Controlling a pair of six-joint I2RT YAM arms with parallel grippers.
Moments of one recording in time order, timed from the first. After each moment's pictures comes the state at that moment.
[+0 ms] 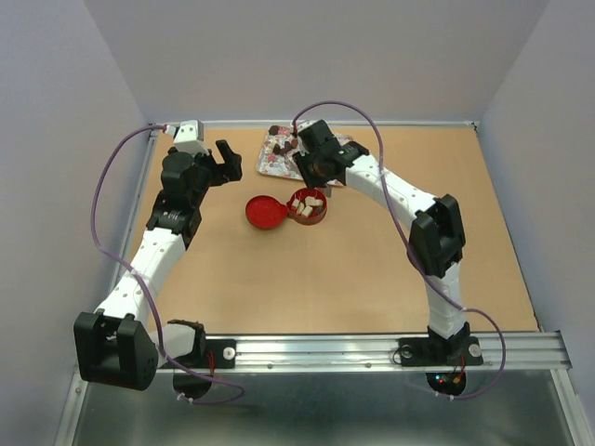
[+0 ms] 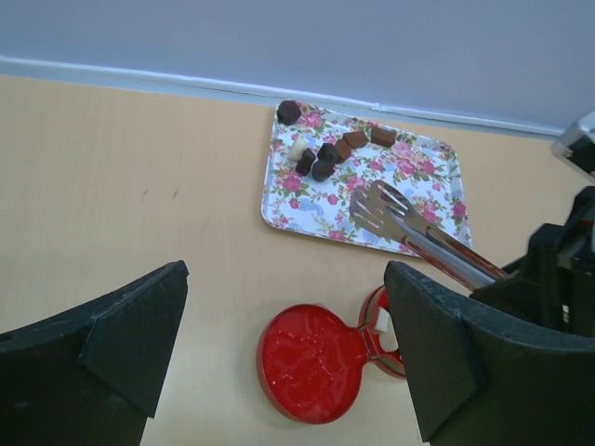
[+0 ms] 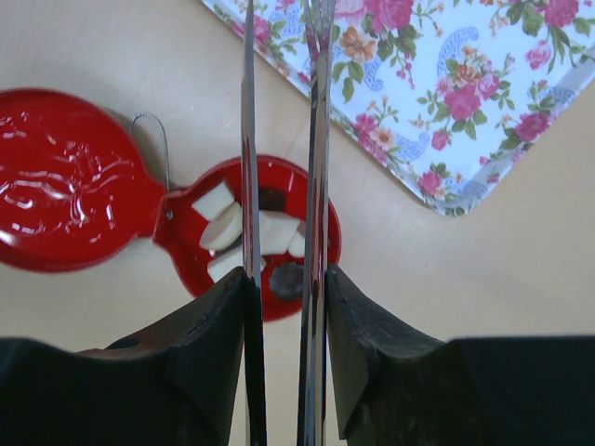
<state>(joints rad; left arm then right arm) -0.18 1.16 0.92 0.08 0.01 -0.29 0.66 2.05 1.91 -0.70 0.19 0.06</state>
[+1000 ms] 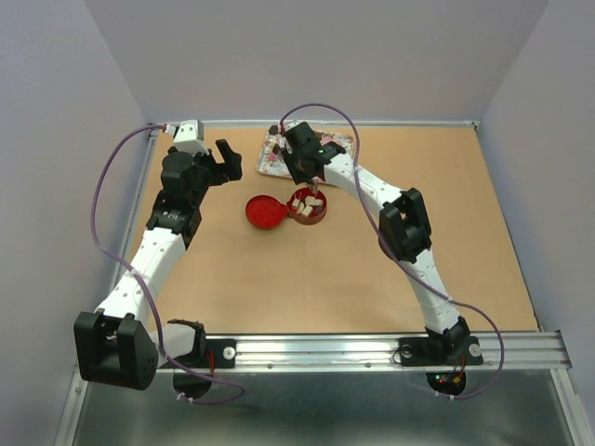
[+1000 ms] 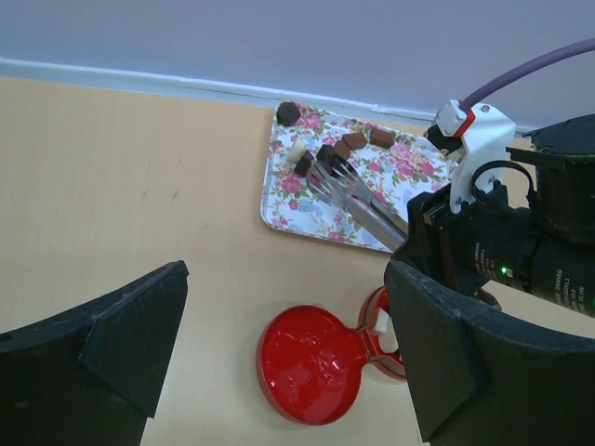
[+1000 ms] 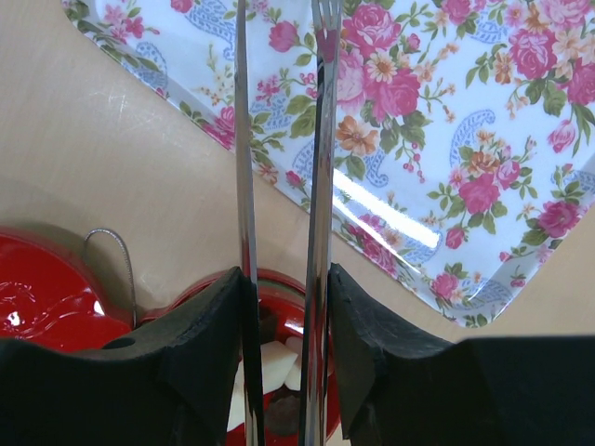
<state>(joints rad) -0.18 1.16 0.92 0.08 0.01 -0.29 0.65 2.38 2.22 -0.66 0.26 0.05</state>
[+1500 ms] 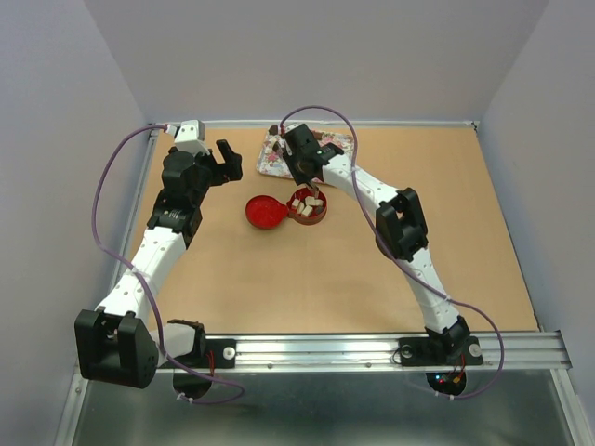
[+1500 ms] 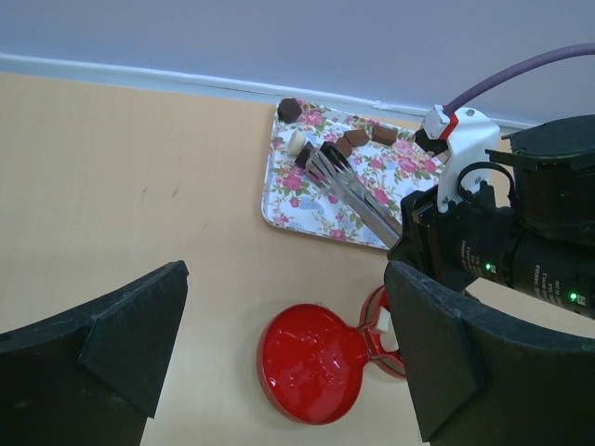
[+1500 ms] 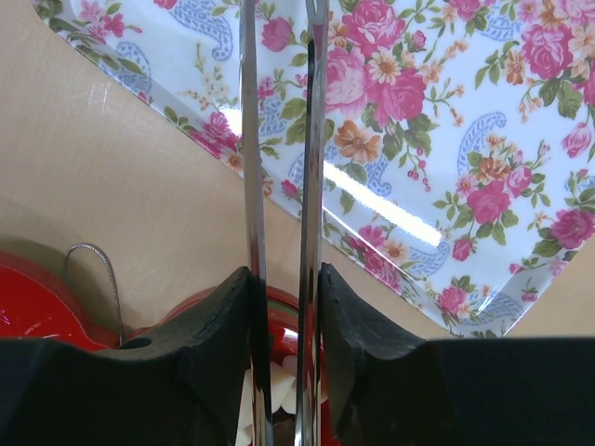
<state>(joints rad) -0.18 1.17 0.92 0.08 0.01 -0.29 0.65 2.44 2.26 -0.66 0.26 0.04</state>
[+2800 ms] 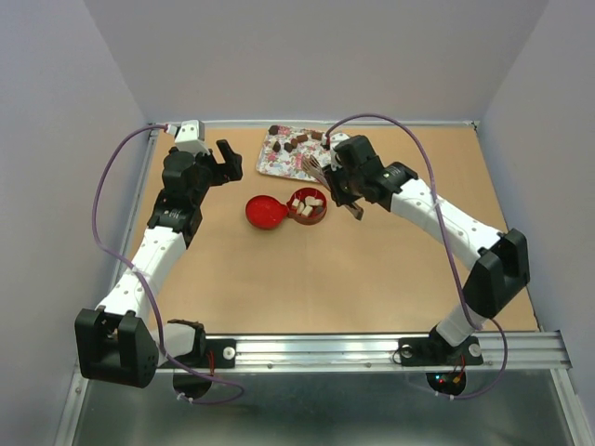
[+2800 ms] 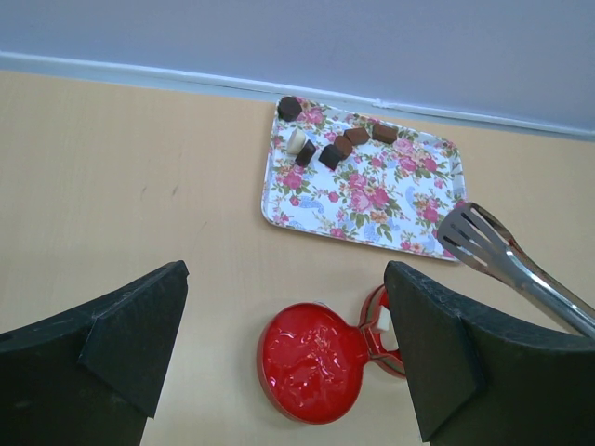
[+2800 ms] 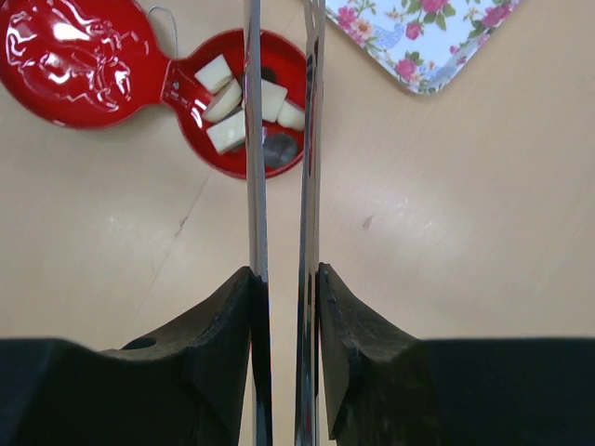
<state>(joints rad) -0.18 1.17 0.92 0.08 0.01 -0.29 0.65 1.65 1.50 -0.63 0.16 0.07</state>
